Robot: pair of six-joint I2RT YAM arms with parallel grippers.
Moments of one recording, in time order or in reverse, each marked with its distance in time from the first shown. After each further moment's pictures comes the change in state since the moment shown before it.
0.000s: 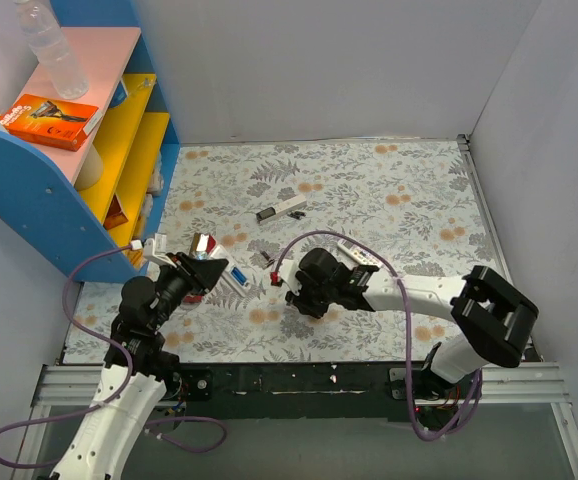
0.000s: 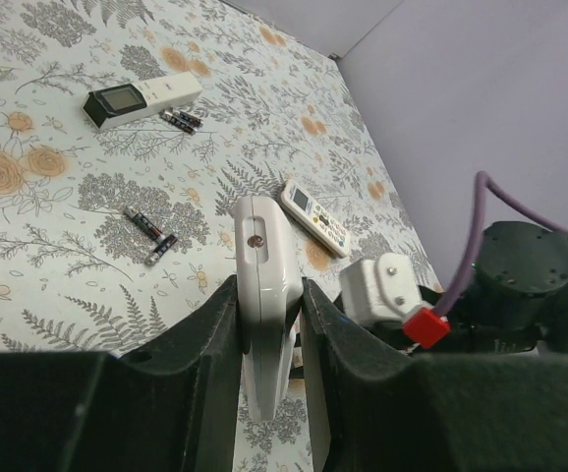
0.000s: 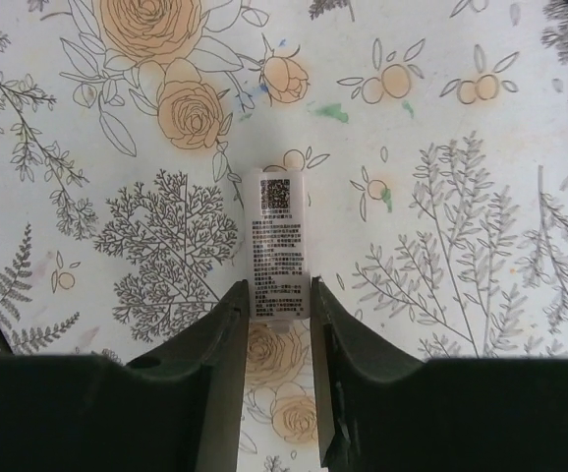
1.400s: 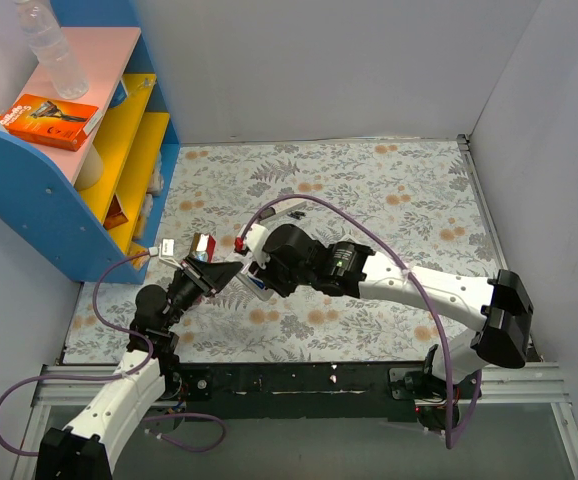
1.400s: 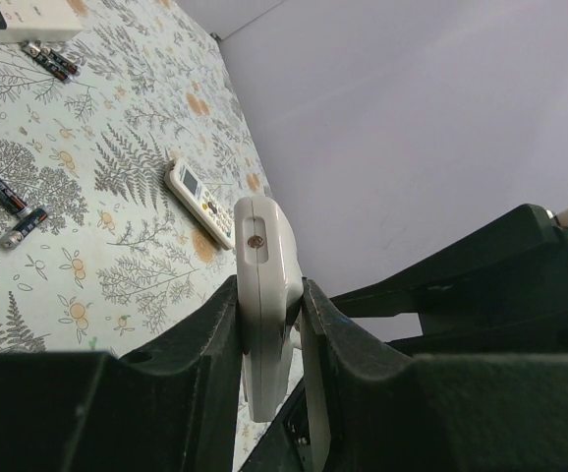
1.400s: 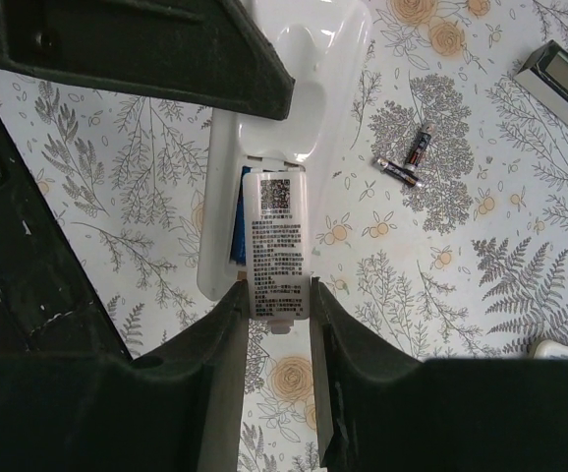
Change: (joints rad) left arm 0.000 0.229 -0.288 0.678 0.149 -0.427; right arm 0.168 -0.033 0.502 -0.337 0.246 0.199
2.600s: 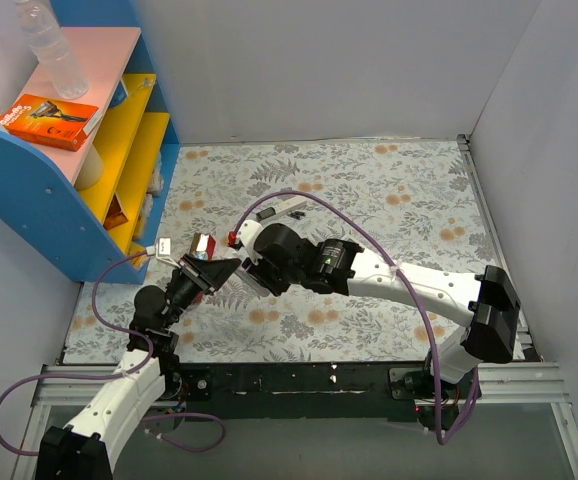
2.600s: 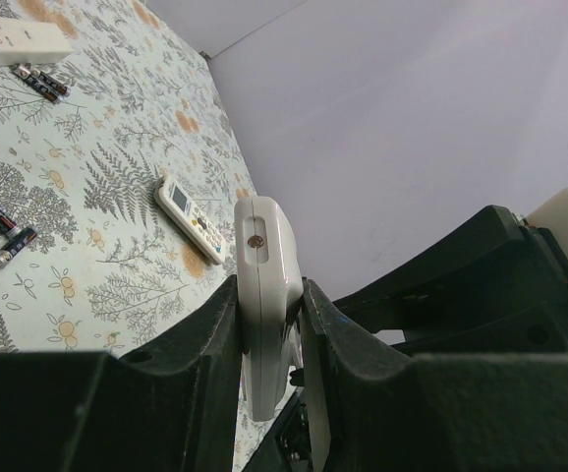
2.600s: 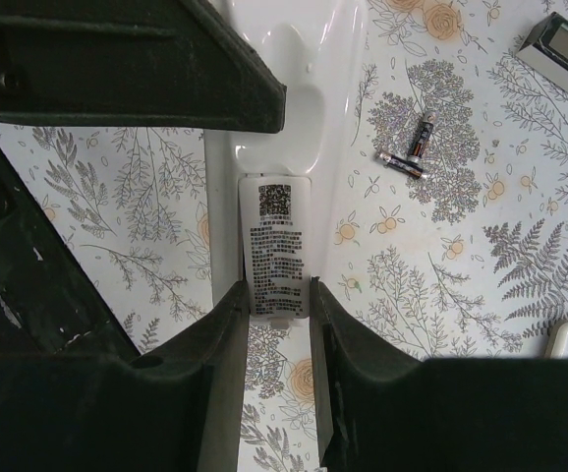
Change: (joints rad) left arm 0.000 0.008 0.000 0.053 -0.008 -0.022; right arm 0.016 0.074 0.089 -0.058 0.056 0.097
